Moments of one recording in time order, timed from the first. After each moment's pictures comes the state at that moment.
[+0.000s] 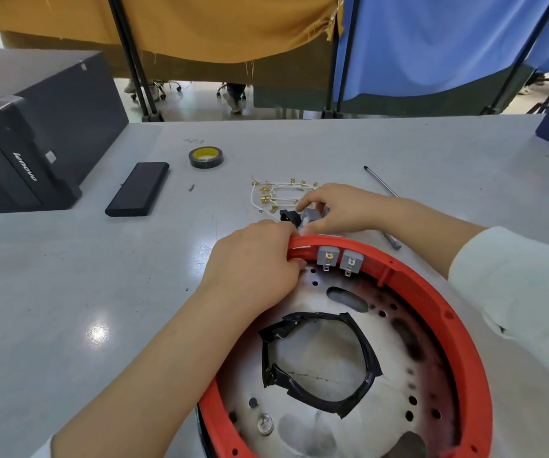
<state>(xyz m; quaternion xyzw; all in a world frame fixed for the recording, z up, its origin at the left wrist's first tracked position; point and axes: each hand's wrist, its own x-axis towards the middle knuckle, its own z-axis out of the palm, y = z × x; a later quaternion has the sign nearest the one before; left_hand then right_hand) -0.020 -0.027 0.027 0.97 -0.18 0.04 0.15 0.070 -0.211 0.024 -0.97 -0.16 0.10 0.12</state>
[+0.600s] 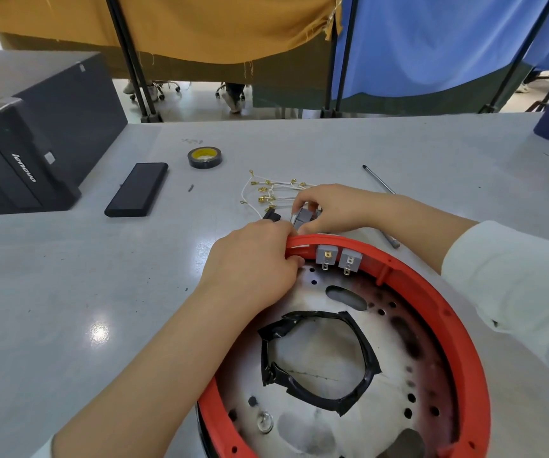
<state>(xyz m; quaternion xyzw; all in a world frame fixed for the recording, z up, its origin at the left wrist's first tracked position) -0.022 -0.027 0.030 0.97 -0.17 0.03 0.15 0.071 -0.203 0.025 -0.97 -0.17 0.11 0.12</state>
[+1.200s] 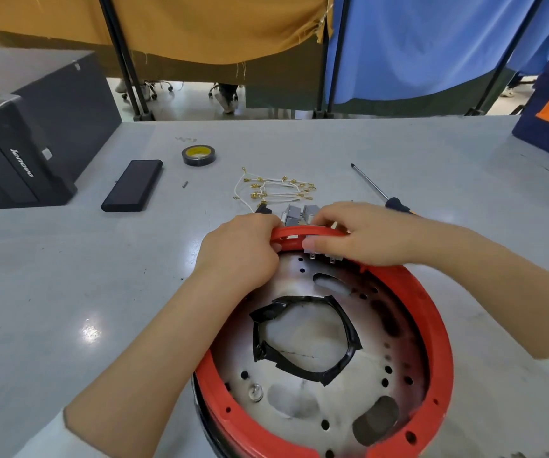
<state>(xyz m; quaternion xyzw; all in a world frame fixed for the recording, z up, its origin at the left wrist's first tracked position) -0.026 -0.026 0.036 0.98 -0.13 0.01 0.17 -0.033 -0.210 0.058 -0.97 -0.14 0.10 0.19</state>
